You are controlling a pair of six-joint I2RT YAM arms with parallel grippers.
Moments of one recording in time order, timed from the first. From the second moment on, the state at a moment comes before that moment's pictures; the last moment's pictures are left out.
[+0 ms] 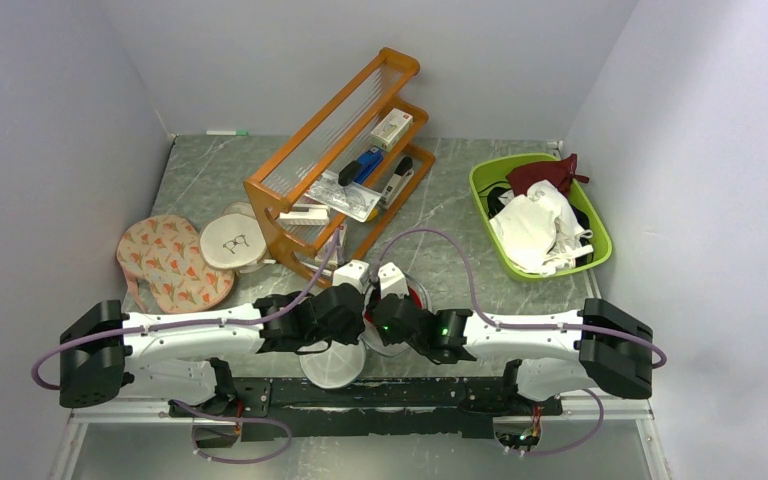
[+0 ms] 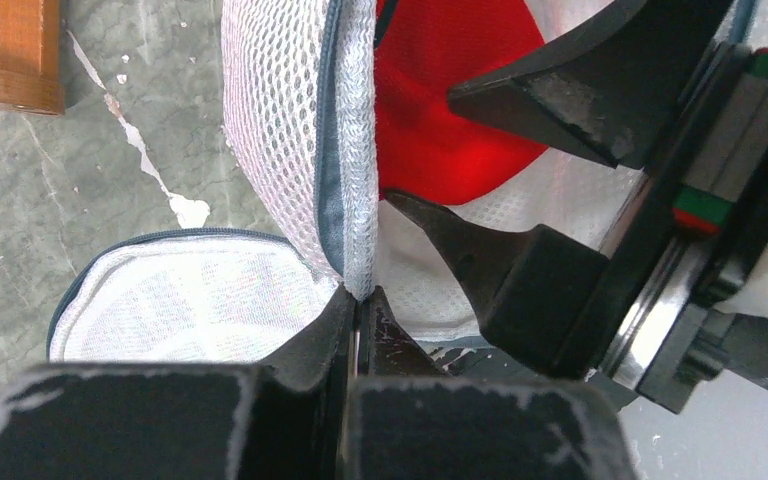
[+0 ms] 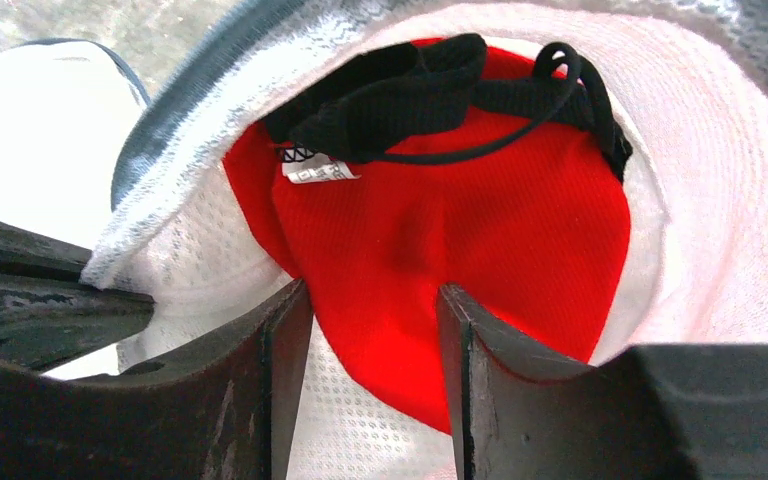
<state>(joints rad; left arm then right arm) -1.23 1.21 0.71 -0.32 -0.31 -0.77 1.24 1.28 0.60 -0.13 0.49 0.46</state>
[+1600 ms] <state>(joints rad) -1.22 1.18 0.74 -0.42 -0.38 -0.79 1.24 0.99 0.58 -0.14 0.32 0.35</state>
